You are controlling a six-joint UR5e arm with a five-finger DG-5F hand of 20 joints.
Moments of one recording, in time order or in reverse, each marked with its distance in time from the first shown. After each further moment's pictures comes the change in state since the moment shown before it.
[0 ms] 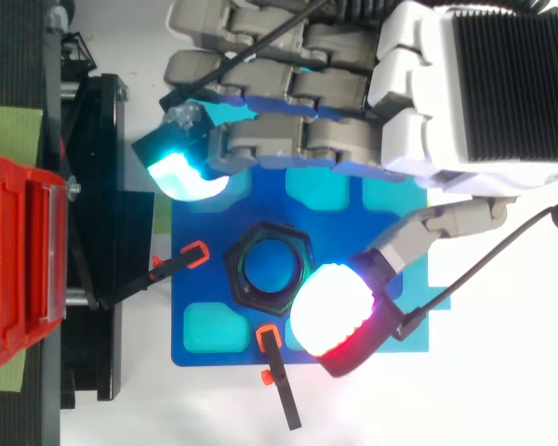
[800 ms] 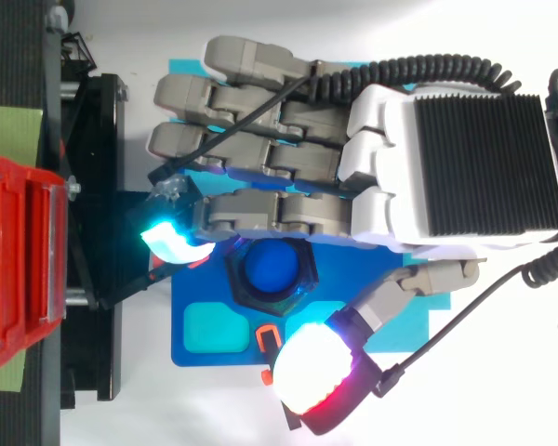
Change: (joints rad) arm 0.051 -0.023 0.000 -0.004 0.045 0.014
